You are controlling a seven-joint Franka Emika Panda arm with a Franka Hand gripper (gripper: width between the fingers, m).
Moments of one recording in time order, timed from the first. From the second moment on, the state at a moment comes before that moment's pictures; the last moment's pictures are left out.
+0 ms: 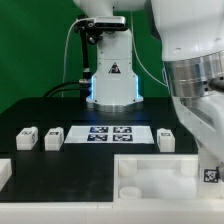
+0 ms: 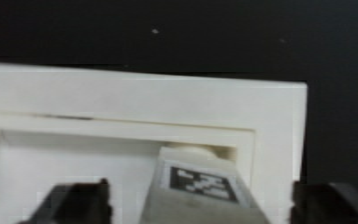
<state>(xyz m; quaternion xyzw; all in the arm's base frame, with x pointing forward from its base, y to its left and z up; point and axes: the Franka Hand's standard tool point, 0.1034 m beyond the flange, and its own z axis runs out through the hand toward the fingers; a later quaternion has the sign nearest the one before) 0.624 0.122 0.066 -0.79 0.60 0.06 0.09</state>
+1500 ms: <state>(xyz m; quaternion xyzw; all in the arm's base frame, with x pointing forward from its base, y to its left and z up) 0.632 0.111 0.068 -0.93 0.37 0.00 0.08</state>
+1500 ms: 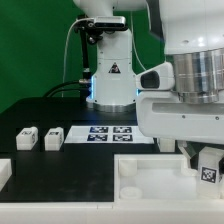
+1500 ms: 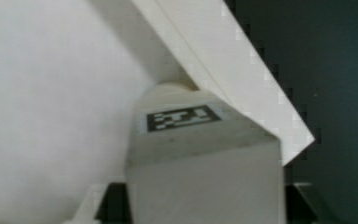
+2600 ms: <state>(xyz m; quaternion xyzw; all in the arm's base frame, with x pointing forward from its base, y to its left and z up) 0.628 0.106 0.067 -0.52 0.84 0.10 0.09</state>
